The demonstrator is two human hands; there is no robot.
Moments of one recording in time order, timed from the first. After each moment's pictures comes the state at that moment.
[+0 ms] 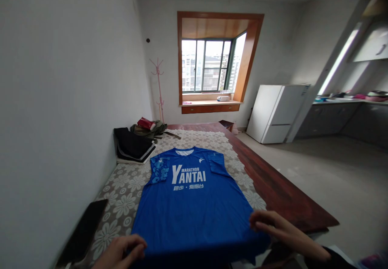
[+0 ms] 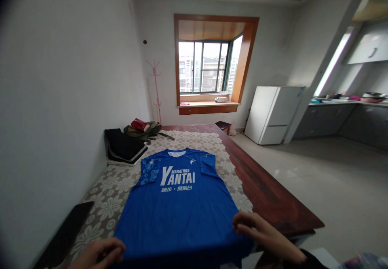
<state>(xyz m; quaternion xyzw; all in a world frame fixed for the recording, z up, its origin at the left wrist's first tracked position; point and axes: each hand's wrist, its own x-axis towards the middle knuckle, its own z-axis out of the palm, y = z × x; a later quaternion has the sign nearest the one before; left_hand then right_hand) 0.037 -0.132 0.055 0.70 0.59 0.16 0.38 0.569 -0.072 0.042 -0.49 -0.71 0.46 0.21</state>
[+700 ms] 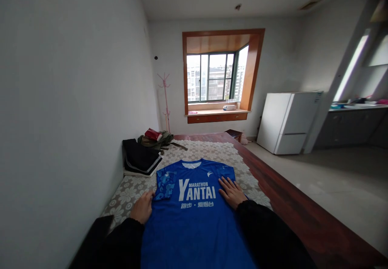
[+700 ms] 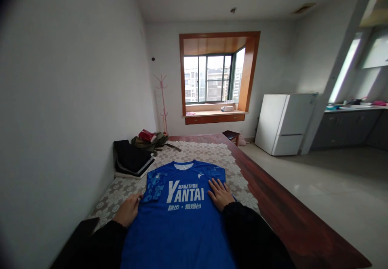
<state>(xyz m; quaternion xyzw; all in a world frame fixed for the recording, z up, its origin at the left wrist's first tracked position) 0.025 0.036 0.018 0.70 0.70 0.12 0.07 0.474 0.141 -0.056 -0.62 -0.78 0.00 0.09</state>
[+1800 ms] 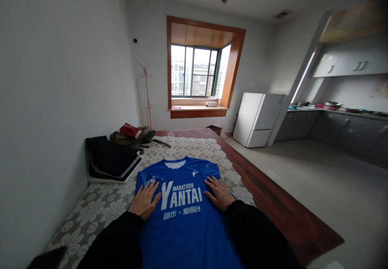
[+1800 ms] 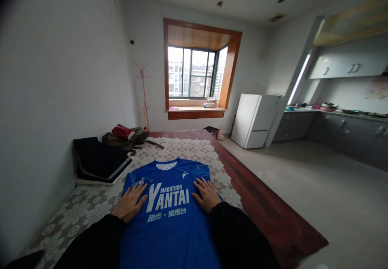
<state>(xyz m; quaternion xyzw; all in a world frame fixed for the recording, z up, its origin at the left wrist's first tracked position) 0.086 0.125 -0.016 0.78 0.61 0.11 0.10 0.476 0.134 -0.030 -0.59 -0.80 0.03 0.12</state>
